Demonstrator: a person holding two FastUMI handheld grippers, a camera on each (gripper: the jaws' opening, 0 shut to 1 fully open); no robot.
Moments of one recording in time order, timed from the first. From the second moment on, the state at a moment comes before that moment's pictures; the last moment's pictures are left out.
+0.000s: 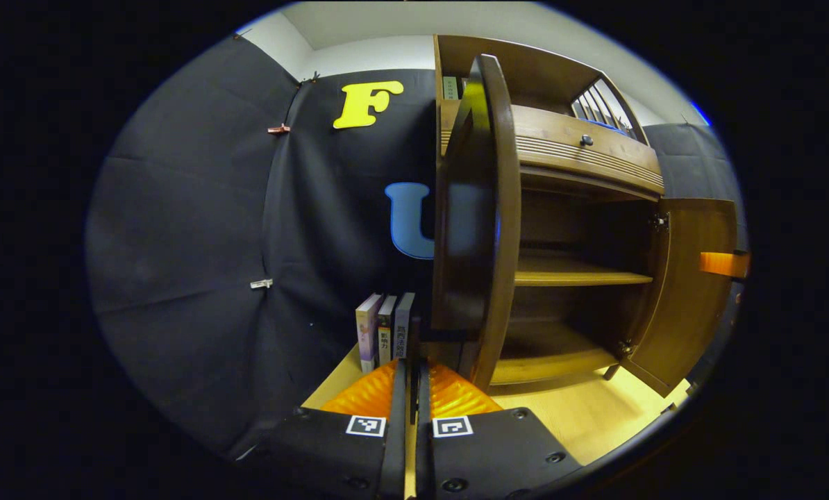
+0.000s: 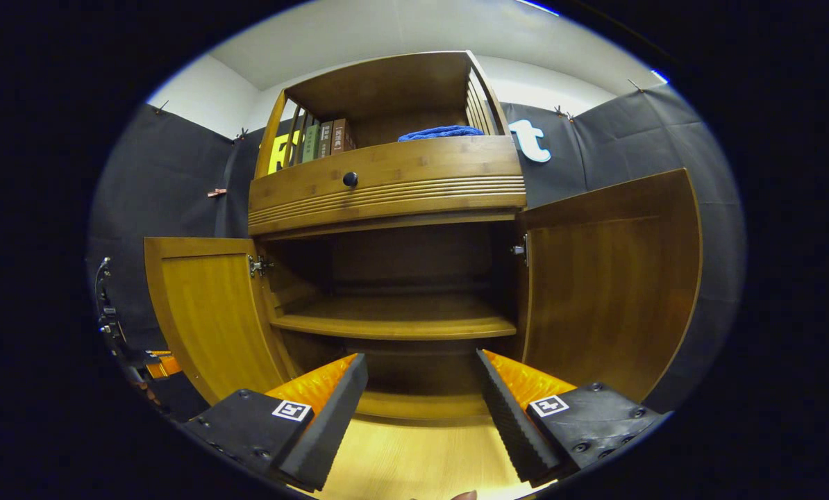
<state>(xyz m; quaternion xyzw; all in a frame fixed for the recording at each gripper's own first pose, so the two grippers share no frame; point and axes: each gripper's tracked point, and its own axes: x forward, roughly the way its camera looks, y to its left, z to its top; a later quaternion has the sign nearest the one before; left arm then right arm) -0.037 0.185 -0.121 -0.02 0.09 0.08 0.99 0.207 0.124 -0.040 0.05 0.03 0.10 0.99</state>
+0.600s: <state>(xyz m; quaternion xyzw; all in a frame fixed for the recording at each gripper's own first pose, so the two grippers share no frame) -0.090 0.167 -0.110 -0.04 0.08 0.10 0.99 0.192 0.149 -0.031 0.03 0.02 0.14 0.99</state>
